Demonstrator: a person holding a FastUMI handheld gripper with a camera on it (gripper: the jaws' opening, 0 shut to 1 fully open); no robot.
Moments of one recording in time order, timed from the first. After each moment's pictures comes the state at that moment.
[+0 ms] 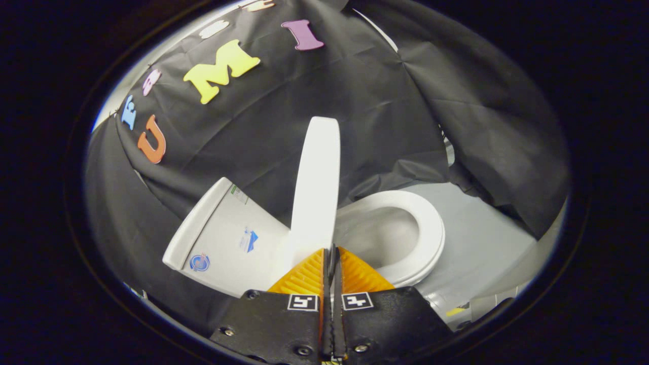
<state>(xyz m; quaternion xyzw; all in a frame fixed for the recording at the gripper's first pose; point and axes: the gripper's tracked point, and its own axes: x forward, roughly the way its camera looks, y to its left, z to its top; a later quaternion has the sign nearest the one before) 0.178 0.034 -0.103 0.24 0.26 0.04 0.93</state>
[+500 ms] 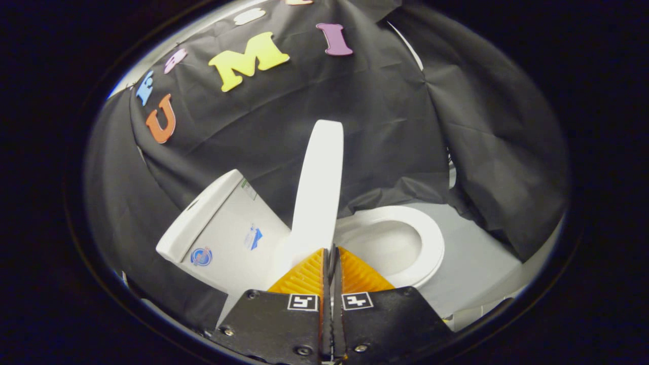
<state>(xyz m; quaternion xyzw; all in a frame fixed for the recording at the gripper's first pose) 0.176 0.070 -0.080 0.17 0.24 0.03 0.96</state>
